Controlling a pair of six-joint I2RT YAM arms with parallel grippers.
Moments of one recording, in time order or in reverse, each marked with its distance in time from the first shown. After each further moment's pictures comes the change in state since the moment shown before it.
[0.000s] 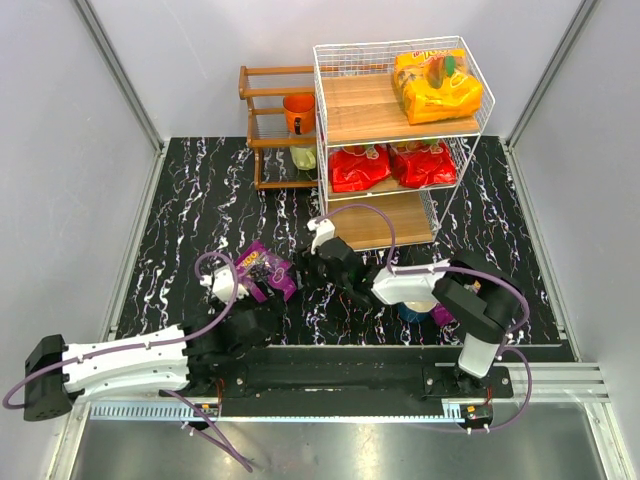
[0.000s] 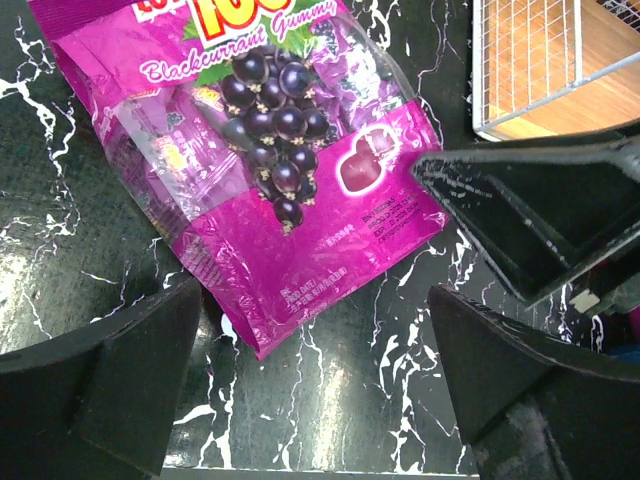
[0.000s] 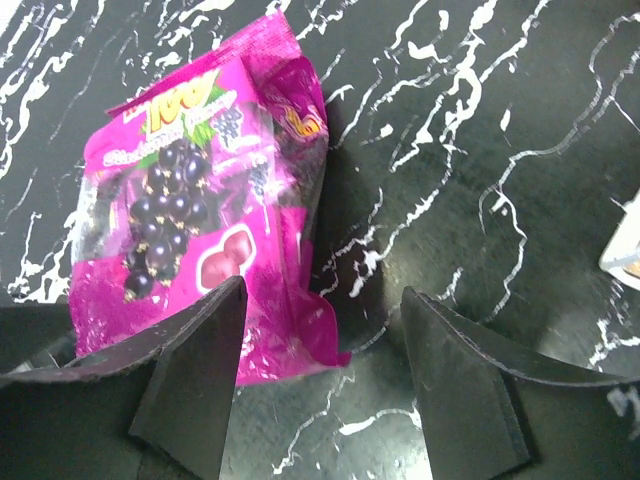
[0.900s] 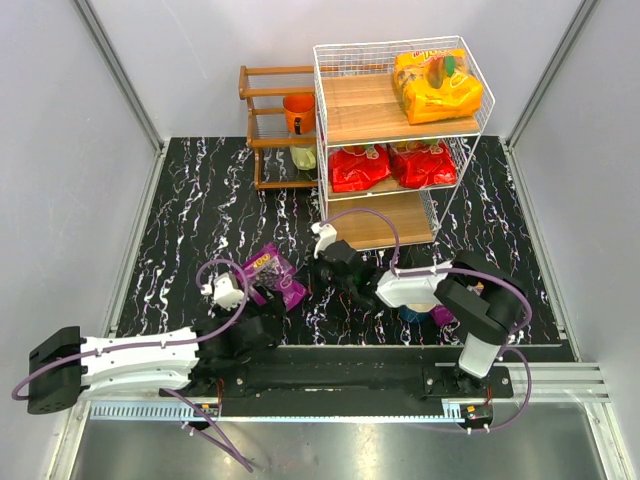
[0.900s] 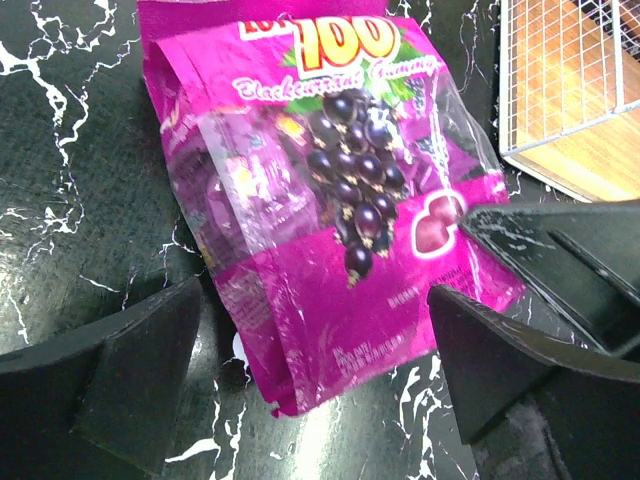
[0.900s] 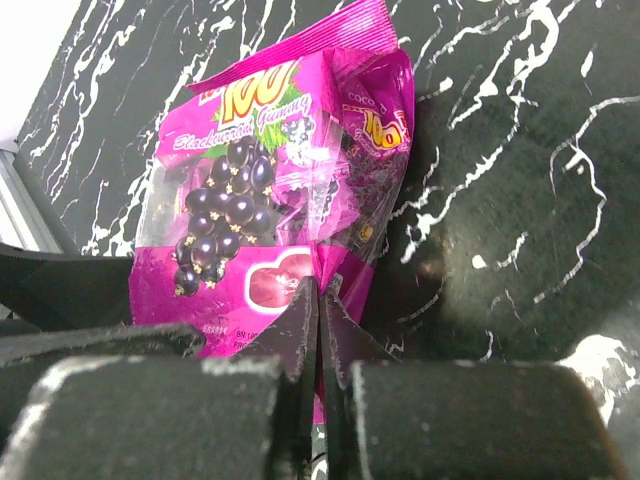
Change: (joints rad) left arm -0.027 0.079 -0.108 0.139 -0.084 -0.115; right arm -0.008 0.012 -0.027 0.058 -0.131 0.093
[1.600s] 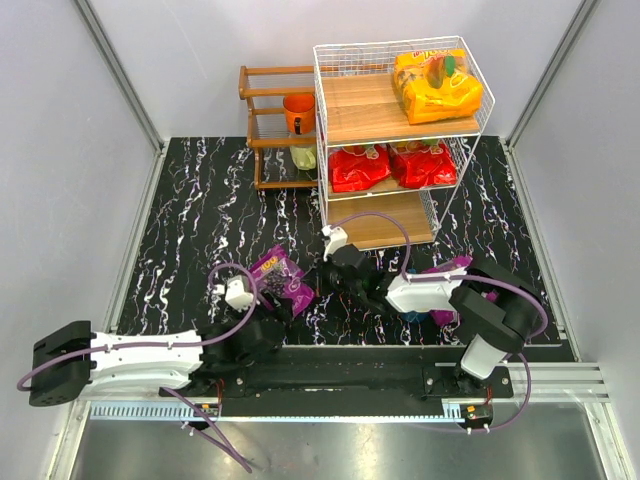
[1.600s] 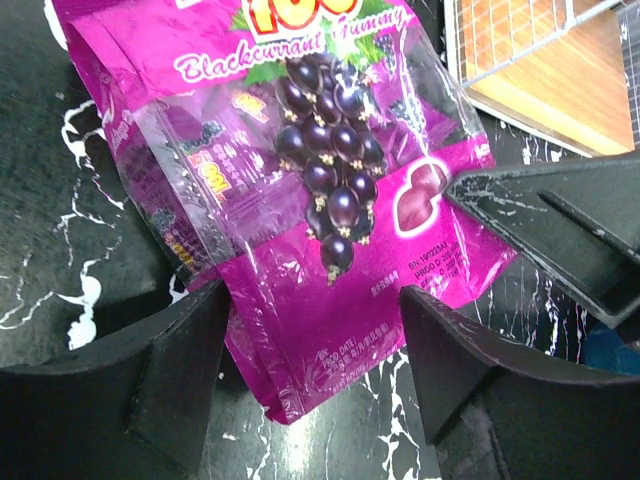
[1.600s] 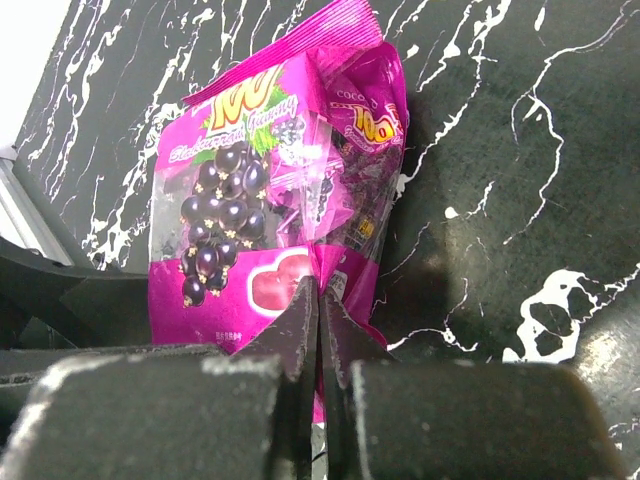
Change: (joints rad) left arm -0.033 0.053 -0.061 0.259 0.065 0.115; right arm 0.000 -0.100 -0.089 -0.029 0.034 0.045
